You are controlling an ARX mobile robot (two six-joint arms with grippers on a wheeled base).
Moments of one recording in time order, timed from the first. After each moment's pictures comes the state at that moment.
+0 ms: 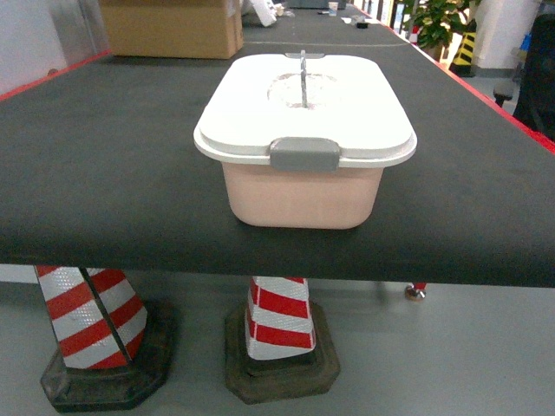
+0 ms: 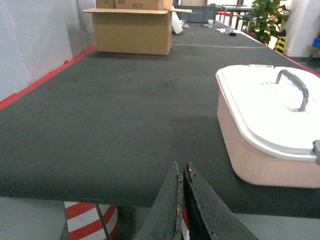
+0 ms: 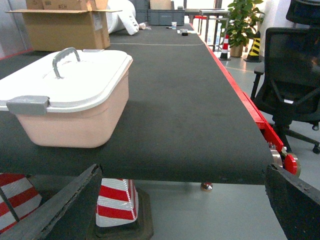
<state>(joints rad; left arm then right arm) -0.21 0.91 0.25 0.66 -0.21 -0.02 0.00 0.00 0.01 -0.01 0.00 0.00</state>
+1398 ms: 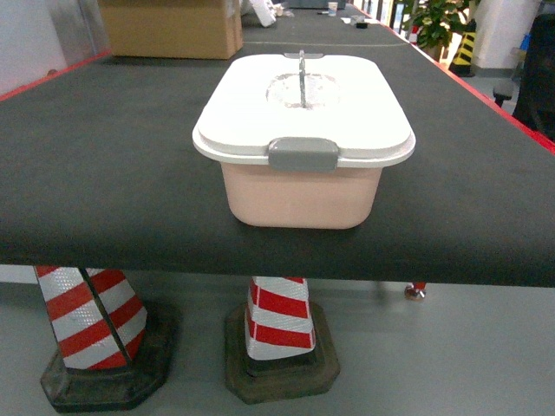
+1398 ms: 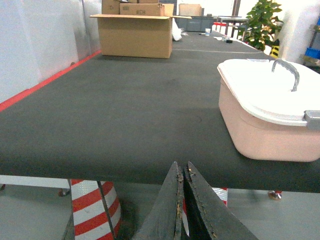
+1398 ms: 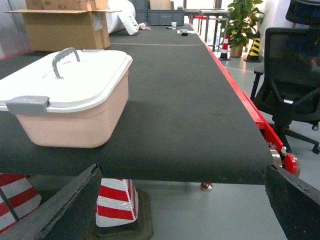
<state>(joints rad) 0.00 0.24 0.01 0.24 0.00 -0.01 0.00 0.00 0.01 -0.01 0.00 0.00</state>
